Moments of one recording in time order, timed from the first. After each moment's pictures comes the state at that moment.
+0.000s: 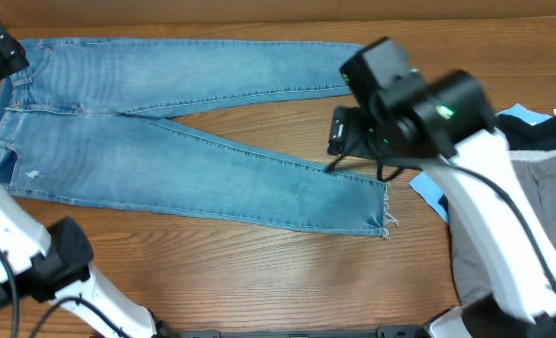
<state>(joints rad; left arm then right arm) 0.51 2.01 2.79 -1.65 0.21 -0.07 0.53 1.68 1.99 -1.64 0.15 0.69</state>
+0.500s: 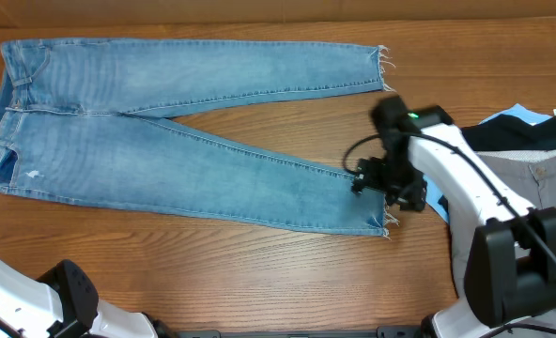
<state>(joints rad) 0.64 1.79 2.76 -1.69 0.16 -0.06 0.22 1.75 1.22 -1.16 -0.11 0.56</state>
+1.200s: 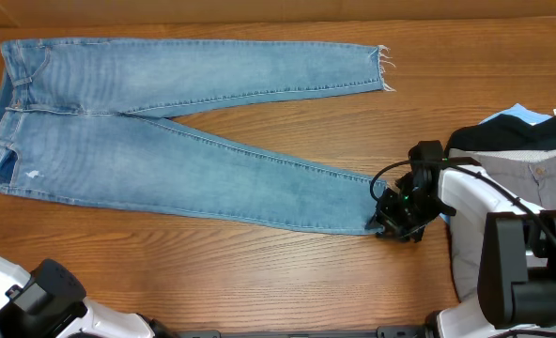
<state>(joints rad) 0.78 1.82 2.38 -1.60 0.11 -0.19 0.04 1.72 0.85 -0.86 -0.46 0.51</state>
